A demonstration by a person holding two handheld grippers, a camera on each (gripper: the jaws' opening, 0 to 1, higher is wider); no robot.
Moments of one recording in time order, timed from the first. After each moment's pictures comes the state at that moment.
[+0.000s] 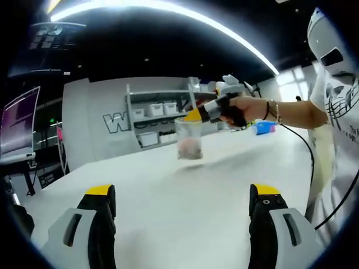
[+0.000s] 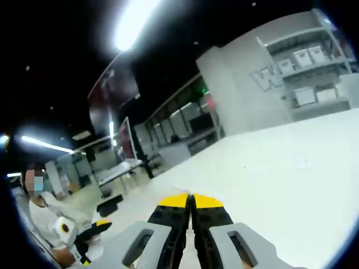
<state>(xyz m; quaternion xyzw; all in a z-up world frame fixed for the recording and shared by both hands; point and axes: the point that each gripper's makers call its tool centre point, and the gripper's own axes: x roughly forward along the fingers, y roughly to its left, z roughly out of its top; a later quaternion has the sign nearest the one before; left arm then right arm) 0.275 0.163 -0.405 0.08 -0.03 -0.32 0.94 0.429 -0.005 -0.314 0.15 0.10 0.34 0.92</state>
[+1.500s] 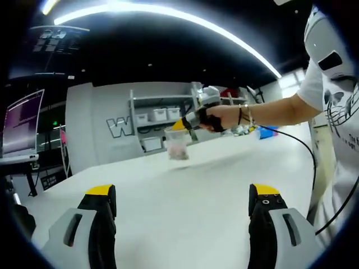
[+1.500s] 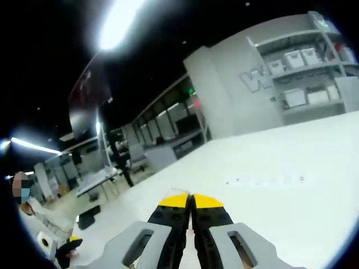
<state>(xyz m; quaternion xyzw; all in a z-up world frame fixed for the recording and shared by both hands) 0.275 0.165 -0.400 0.08 -0.05 -0.31 0.94 0.521 -0.015 -0.310 0.15 0.11 0.30 0.94</state>
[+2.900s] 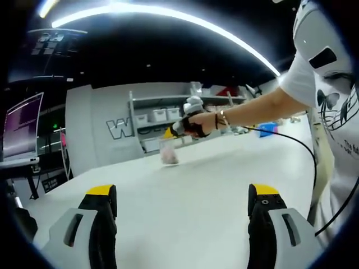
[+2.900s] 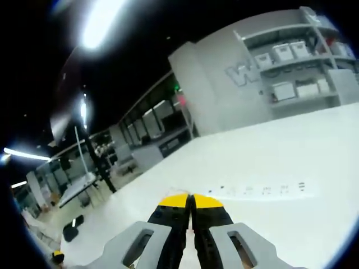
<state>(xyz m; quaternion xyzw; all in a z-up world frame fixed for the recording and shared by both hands) 0.274 0.165 -0.401 0.09 -0.06 -0.31 0.94 0.595 -0.022 -0.332 0.17 0.14 0.25 0.94</state>
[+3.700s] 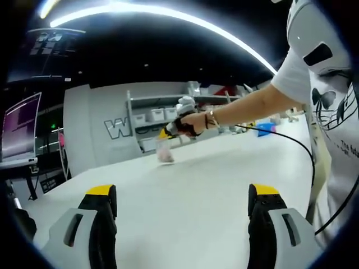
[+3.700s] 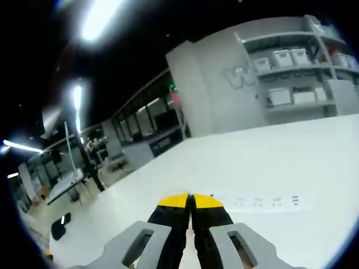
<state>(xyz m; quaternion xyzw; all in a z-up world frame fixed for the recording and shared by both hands) 0.273 0.162 -0.401 0.09 -0.05 -0.32 0.94 0.626 -0.031 -0.328 0.12 0.14 0.22 0.96</state>
